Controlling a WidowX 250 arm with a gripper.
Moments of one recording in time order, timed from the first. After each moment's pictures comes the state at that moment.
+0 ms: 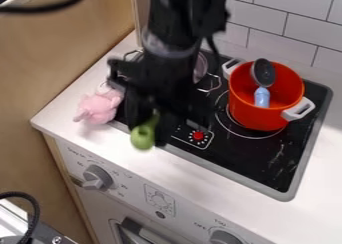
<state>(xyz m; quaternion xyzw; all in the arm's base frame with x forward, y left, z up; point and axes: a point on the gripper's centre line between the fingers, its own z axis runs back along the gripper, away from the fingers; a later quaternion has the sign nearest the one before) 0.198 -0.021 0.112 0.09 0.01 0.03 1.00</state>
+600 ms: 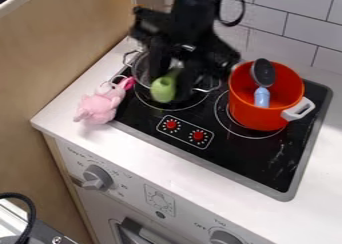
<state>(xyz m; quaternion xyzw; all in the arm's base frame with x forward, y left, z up) 0.244 -0.032 0.126 0.12 0.03 0.04 0.99</state>
